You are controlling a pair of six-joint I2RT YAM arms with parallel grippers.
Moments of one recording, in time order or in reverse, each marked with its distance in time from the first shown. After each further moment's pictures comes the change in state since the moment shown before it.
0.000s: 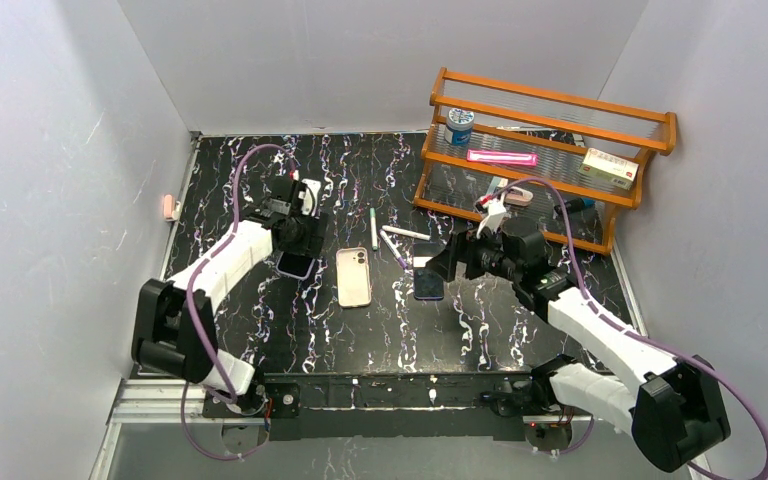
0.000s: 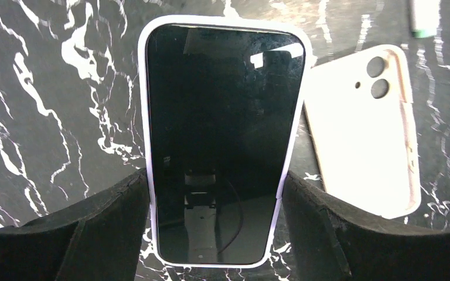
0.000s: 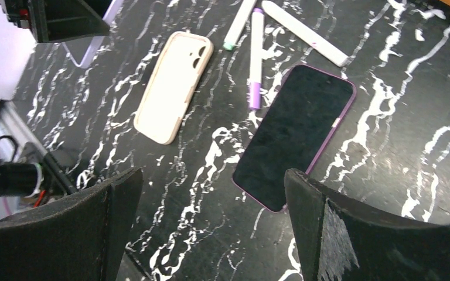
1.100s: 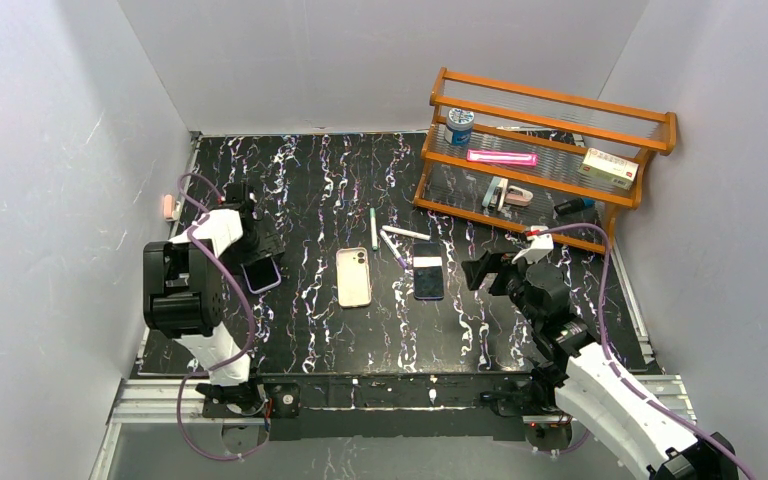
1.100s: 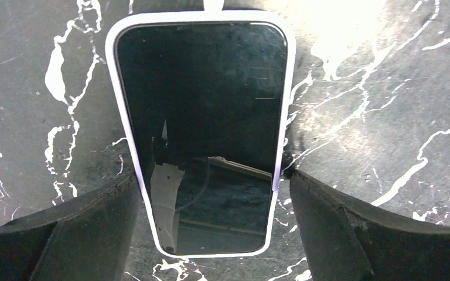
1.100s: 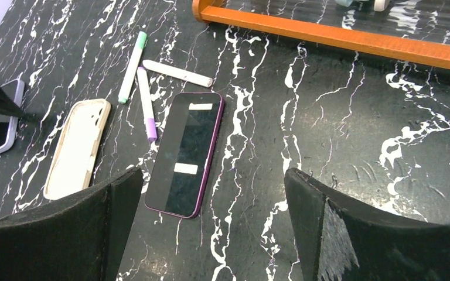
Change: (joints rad) left arm 0.355 0.216 -0.018 0.009 -0.012 -0.281; right arm 0.000 -0.406 -0.283 0.048 0.440 0.039
